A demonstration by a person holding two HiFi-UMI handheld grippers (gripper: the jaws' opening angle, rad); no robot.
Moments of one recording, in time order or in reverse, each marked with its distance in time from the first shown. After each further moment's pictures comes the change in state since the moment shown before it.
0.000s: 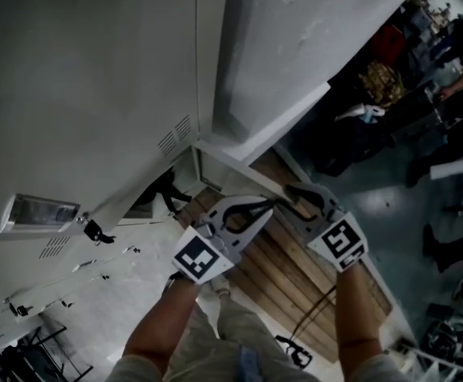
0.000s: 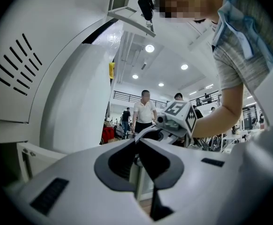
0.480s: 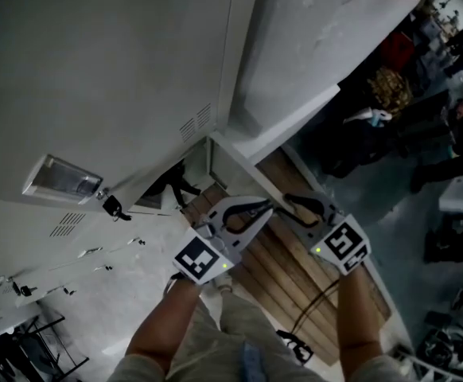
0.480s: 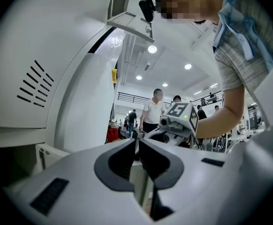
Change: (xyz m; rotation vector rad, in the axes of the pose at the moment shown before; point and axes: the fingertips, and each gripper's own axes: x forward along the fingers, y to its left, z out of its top) left arm -0.032 -0.010 0.010 -0.005 -0.011 0.063; right arm -0.005 0.043 0.006 0.032 0.026 0.112
